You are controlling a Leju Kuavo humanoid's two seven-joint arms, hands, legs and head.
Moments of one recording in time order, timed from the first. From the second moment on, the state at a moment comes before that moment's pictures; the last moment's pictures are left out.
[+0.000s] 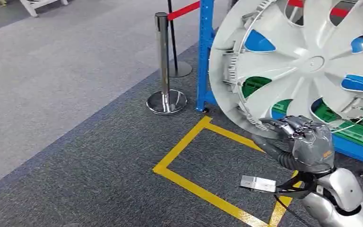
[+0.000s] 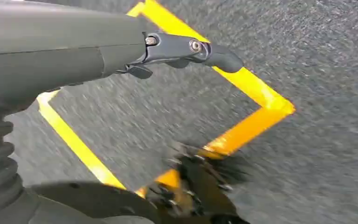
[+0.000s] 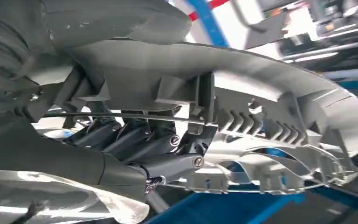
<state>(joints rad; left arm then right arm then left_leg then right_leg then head) -0.07 -0.20 1.15 -0.23 -0.87 0.28 -0.57 -0.05 -0.31 0.31 -1.92 0.96 -0.54 -0.19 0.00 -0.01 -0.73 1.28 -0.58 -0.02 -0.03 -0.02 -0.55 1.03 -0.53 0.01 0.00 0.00</state>
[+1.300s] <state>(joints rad) -0.07 -0.20 1.15 -0.23 -0.97 0.36 -0.60 0.01 -0.38 0.38 -2.01 1.09 -0.61 -0.16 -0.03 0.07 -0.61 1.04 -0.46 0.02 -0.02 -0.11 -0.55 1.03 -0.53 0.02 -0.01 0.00</state>
